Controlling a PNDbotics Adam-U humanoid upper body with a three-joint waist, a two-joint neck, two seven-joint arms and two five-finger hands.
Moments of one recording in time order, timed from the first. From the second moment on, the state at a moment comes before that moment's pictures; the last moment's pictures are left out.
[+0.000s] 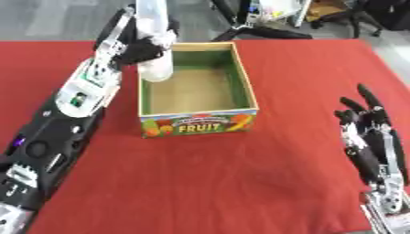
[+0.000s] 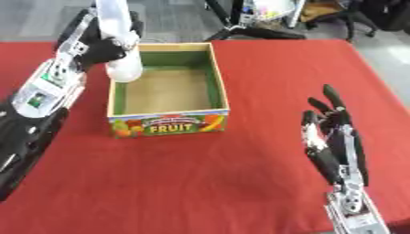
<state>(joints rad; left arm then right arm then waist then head) -1.00 0.31 -0.25 -1.04 0.09 -0.15 -0.07 -0.26 -0.23 0.11 -1.58 0.00 -0.42 -0.21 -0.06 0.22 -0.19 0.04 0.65</state>
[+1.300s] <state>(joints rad) -0.76 0.46 -0.19 -1.37 0.04 -0.19 -0.06 -0.26 -0.23 0.10 -1.58 -0.01 -0.42 -0.21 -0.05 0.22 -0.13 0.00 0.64</state>
